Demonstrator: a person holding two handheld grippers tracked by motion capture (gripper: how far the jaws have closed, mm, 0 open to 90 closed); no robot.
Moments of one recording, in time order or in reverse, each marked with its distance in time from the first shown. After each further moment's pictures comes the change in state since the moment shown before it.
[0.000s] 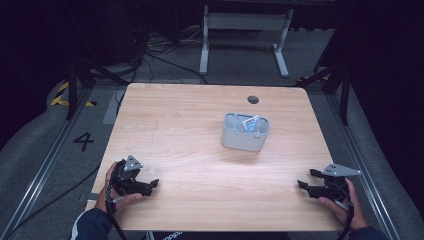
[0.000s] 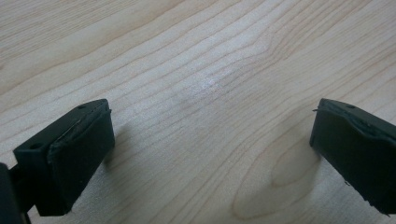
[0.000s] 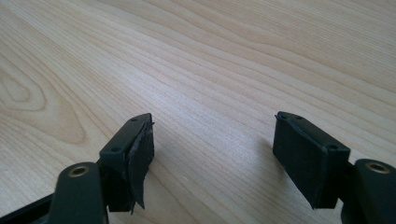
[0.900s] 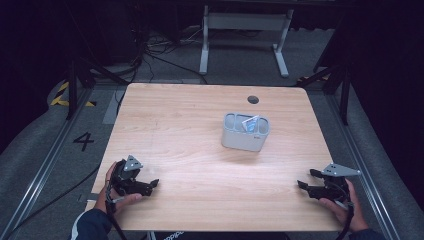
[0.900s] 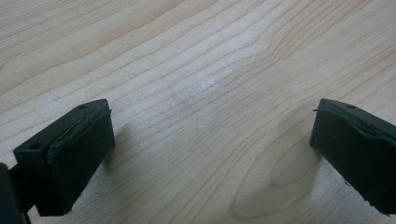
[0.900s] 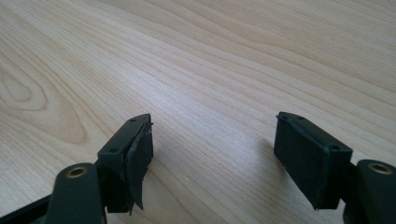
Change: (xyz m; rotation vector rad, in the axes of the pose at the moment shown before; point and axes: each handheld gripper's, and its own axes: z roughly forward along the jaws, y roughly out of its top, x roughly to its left) left arm 0.000 0.000 0.000 -0.002 -0.006 -0.005; right arm 0.000 0.000 0.000 0.001 0.004 -0.003
